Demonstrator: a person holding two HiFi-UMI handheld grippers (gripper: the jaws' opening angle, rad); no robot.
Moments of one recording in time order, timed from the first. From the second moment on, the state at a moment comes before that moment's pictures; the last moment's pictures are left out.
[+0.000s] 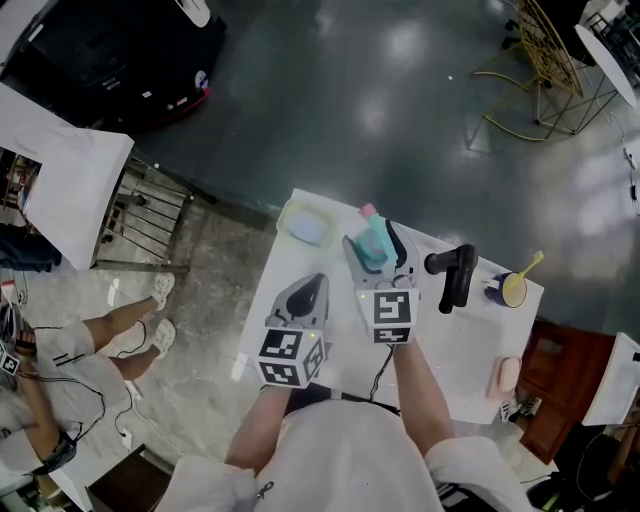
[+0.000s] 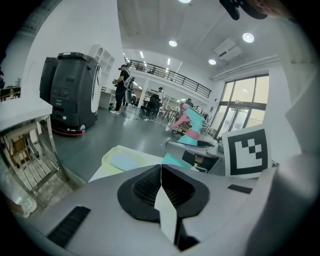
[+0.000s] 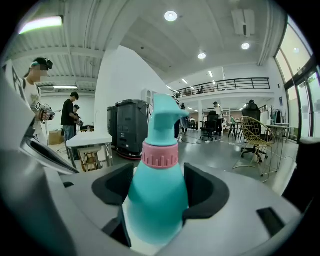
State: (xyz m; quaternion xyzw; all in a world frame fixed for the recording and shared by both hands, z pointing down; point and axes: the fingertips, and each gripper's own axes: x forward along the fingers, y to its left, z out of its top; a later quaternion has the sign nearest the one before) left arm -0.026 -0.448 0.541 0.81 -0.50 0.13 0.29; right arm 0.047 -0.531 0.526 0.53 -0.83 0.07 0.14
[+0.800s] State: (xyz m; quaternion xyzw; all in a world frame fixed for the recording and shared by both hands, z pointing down) left arm -0.015 -0.413 0.476 0.85 -0.47 0.08 0.23; right arm 0.061 -0.430 0.410 0.58 -0.81 -0.01 0.10
